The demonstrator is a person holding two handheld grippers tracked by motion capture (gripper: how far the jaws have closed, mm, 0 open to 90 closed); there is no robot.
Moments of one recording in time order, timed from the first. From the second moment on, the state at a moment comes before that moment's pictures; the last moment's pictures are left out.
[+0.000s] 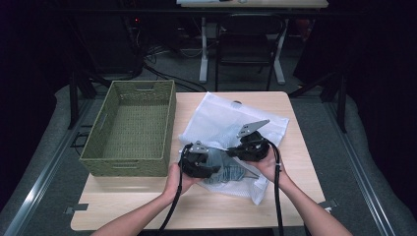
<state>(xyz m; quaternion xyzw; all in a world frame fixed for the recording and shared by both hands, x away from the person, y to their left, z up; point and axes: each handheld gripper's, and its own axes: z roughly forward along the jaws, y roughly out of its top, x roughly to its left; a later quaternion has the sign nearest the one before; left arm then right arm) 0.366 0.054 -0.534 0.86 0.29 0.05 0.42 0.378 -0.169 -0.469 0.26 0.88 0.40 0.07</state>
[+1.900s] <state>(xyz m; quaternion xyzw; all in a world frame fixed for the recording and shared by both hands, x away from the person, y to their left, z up) 0.382 0.034 -0.537 0.78 0.36 0.13 0.49 0.379 -0.179 -0.460 0.27 0.86 0.44 0.06</state>
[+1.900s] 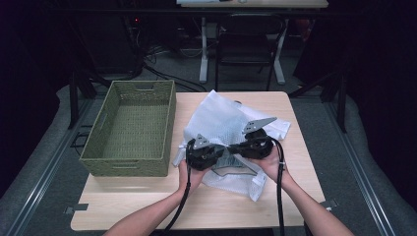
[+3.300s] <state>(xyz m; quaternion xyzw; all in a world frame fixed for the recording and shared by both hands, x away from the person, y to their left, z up) 0.402 0.015 -0.553 0.77 0.38 0.14 0.49 0.381 -0.192 -0.460 0.29 0.85 0.45 0.04</state>
